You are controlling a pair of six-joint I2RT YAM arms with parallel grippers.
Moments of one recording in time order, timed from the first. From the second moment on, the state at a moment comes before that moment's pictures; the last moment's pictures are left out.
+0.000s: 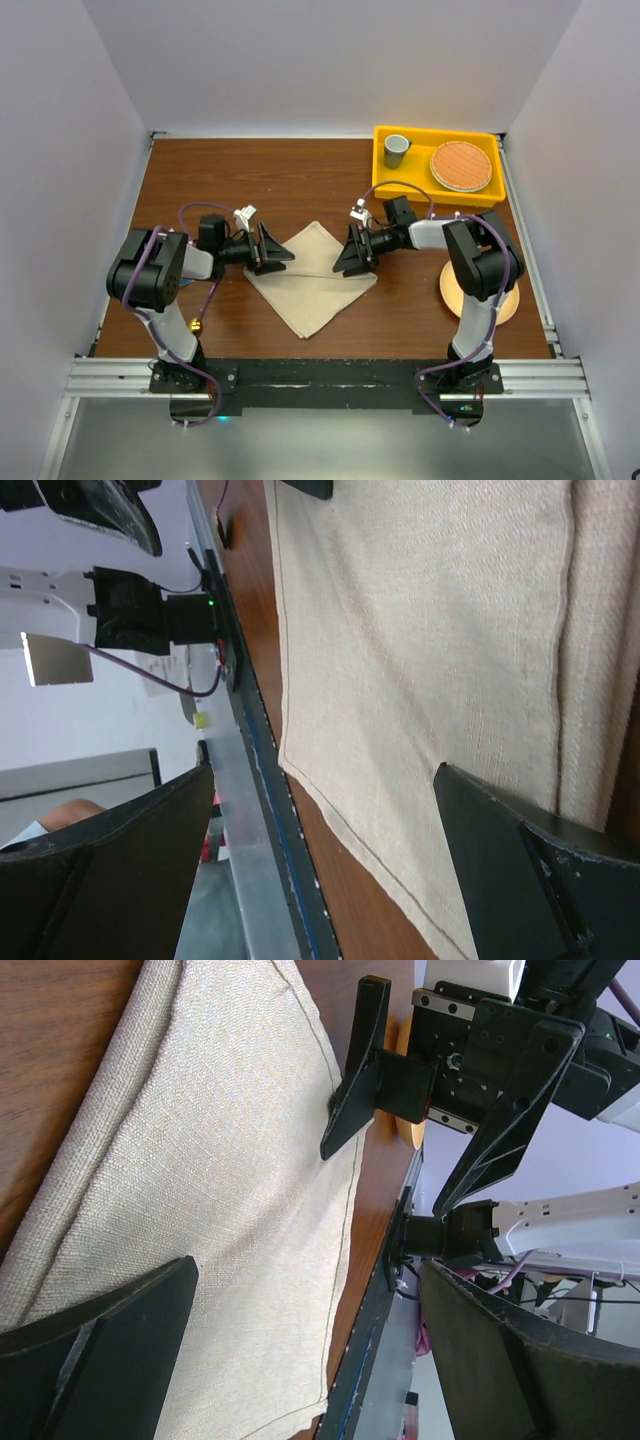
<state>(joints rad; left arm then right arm) -0.11 1.80 0.55 0.62 1.04 -0.77 0.35 1.95 0.97 -0.07 -1.13 0.33</state>
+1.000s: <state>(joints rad) -0.13 1.76 0.54 0.58 1.00 -0.76 0.44 1.91 0.92 0.01 -1.06 0.43</state>
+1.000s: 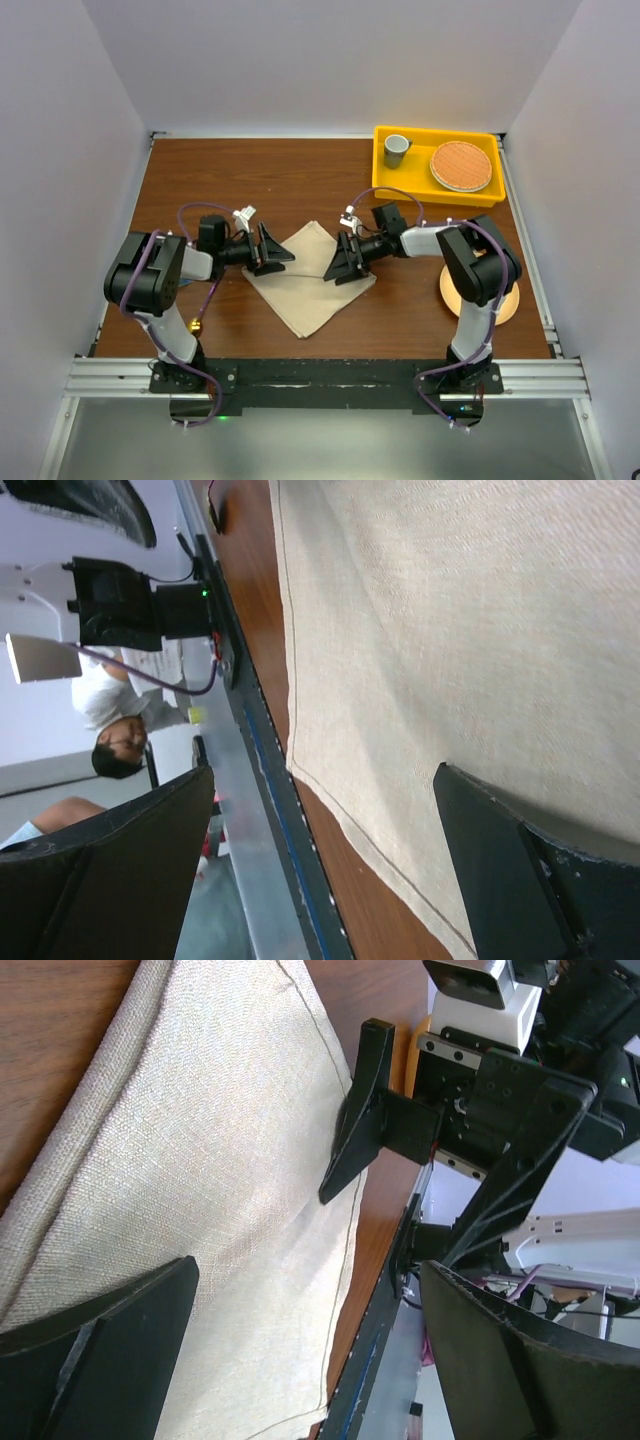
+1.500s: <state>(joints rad) -0.09 1.79 0.55 0.56 1.09 -0.69 0.34 1.92 0.91 -0.20 -1.20 0.22</state>
